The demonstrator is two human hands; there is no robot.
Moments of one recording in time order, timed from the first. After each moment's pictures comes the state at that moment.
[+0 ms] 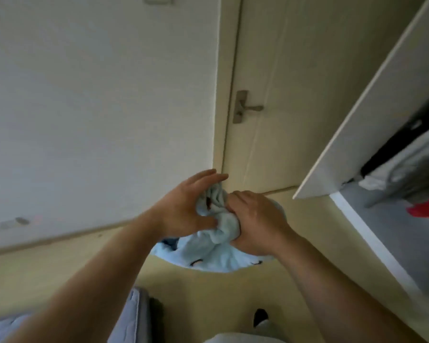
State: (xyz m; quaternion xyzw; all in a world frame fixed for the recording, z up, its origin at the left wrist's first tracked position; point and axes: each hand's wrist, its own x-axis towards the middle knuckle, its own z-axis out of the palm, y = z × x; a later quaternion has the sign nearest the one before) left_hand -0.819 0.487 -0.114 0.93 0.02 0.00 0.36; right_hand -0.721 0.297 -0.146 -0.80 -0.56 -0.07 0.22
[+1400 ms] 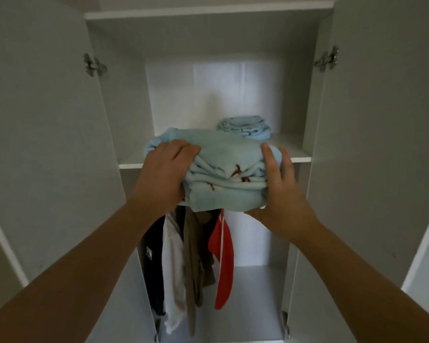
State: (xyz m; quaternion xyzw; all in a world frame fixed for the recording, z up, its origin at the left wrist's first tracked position) left_hand -0.034 -0.028 0.136 0.64 -0.59 0.42 0.24; right_hand -0.232 -0.205 0.084 -0.89 0.13 -0.44 0.08
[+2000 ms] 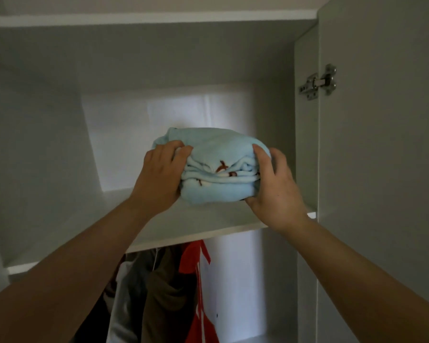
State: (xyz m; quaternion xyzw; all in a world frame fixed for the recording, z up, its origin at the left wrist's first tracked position) left_hand 0.154 -0.307 0.193 0.59 -0.60 0.50 0.20; right_hand -0.068 -0.449 0.143 -0.82 0.21 -0.53 -0.02
